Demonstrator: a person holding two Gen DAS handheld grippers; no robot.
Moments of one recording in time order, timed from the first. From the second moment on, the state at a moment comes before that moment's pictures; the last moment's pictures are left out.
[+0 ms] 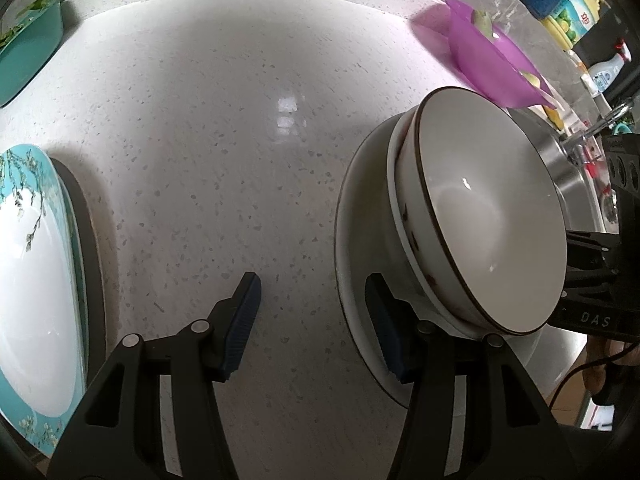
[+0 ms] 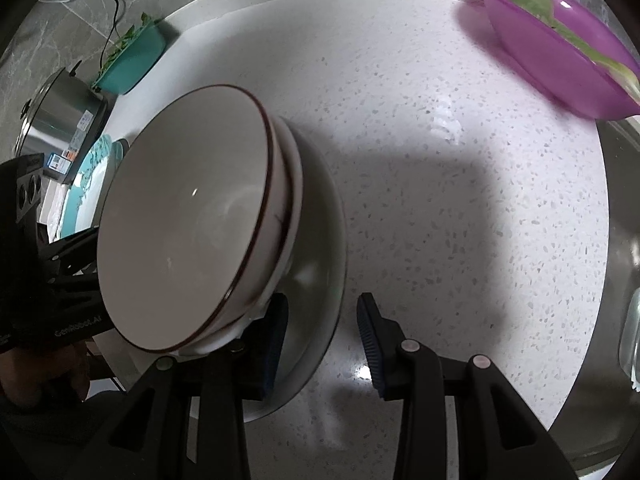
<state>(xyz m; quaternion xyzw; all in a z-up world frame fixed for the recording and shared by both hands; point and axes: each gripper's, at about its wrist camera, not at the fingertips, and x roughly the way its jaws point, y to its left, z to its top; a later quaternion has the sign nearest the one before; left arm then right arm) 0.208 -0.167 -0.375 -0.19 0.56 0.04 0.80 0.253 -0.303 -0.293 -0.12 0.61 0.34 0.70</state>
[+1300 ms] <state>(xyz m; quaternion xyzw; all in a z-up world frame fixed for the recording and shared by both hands) 0.204 -0.175 -0.352 -0.18 0.55 -0.01 0.81 0.245 -0.301 -0.271 -0.11 0.60 0.31 0.72</state>
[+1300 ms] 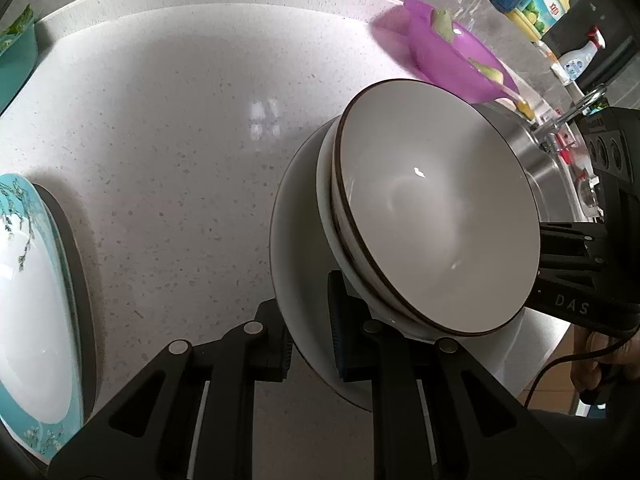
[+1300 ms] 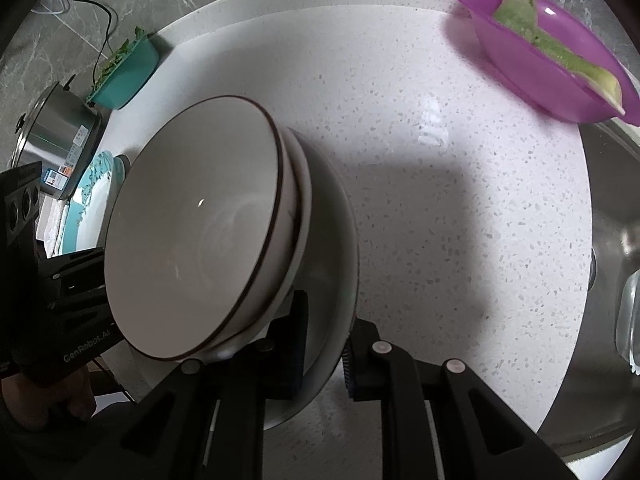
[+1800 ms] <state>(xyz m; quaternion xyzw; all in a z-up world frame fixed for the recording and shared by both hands) 0.170 -0.140 -0.306 -0.19 0.53 0.01 0.83 0.233 -0.278 -0.238 -0.12 0.58 0.34 0.73</state>
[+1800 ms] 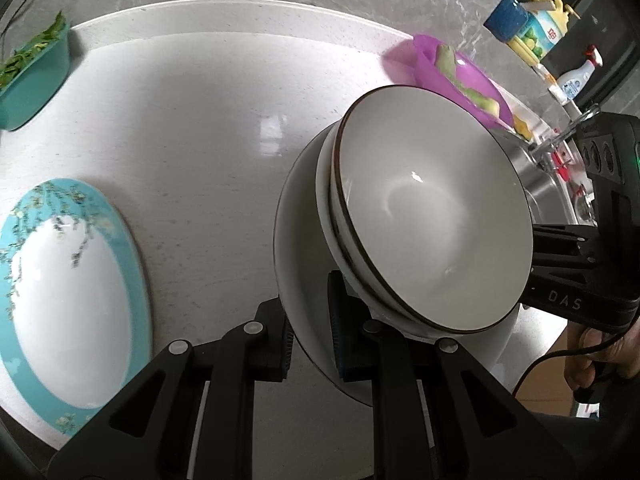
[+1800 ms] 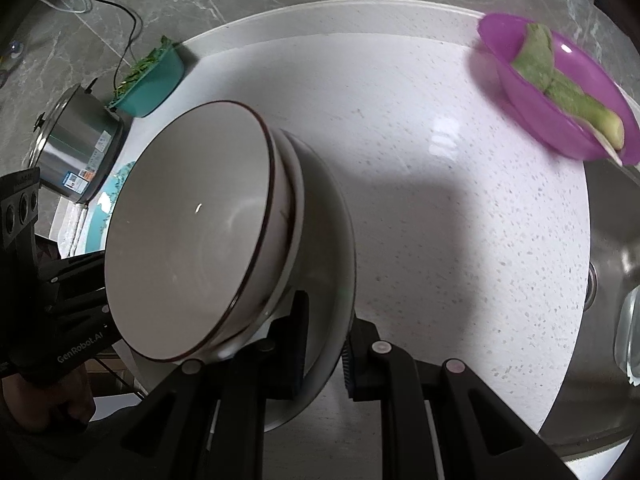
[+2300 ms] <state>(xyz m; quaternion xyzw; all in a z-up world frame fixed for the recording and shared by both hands) 0.097 -0.054 -0.279 -0.21 0.51 0.07 0.83 0.203 -0.194 -0.220 -0.14 0.56 0.38 0.72</state>
